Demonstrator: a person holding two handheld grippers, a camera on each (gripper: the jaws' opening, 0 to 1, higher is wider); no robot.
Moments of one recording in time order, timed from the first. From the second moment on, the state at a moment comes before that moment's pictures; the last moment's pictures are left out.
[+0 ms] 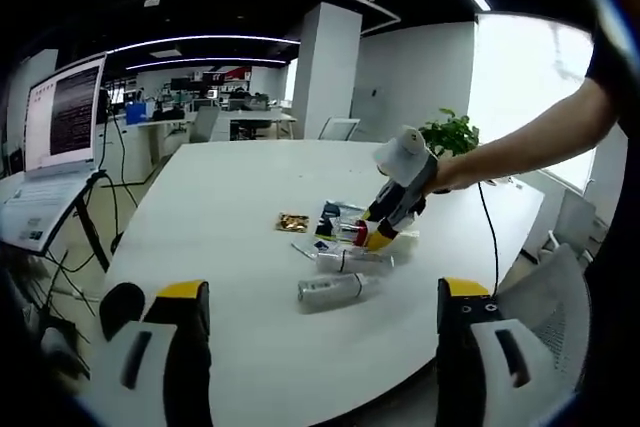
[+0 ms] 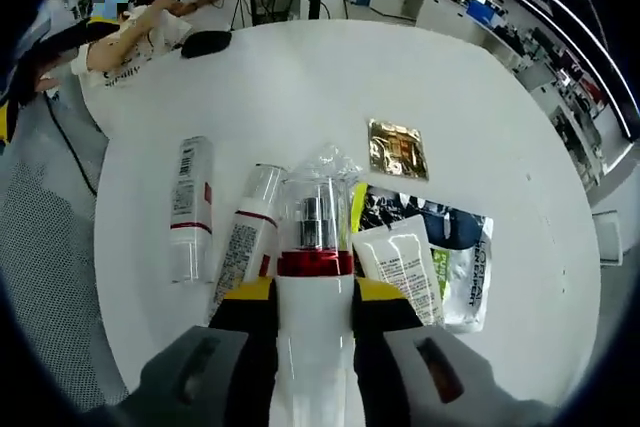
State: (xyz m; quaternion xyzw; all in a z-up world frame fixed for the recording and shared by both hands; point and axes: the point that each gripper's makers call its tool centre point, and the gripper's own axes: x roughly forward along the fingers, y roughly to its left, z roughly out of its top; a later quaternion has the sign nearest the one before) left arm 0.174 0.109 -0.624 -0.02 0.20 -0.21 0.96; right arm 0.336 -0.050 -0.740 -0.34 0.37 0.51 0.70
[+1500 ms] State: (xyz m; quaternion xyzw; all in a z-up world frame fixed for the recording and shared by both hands) left arm 0.198 -0.051 -0.564 -0.09 0.18 -0.39 0.90; right arm 0.226 -0.095 -0.619 0.02 0.21 0.63 0.75
